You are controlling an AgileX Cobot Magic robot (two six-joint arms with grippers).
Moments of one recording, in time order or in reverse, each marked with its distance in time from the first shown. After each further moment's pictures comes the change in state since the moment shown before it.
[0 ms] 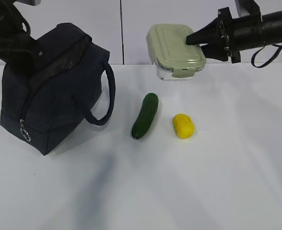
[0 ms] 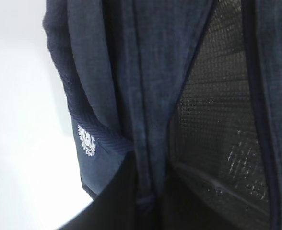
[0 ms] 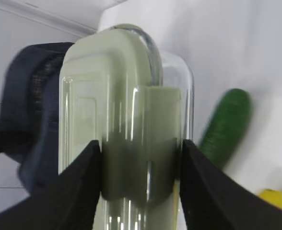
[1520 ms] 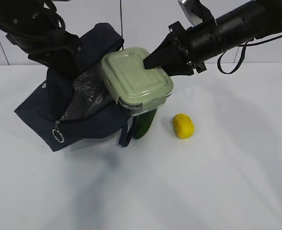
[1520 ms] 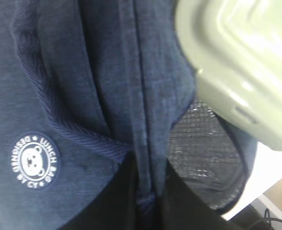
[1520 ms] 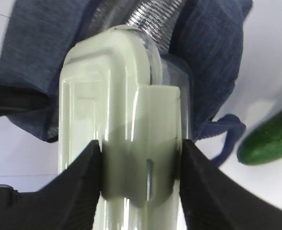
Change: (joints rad) left arm -0.109 0.000 0.000 -0.225 -0.034 0.000; right arm 0.238 -0.065 0.012 -0.175 0.020 0.080
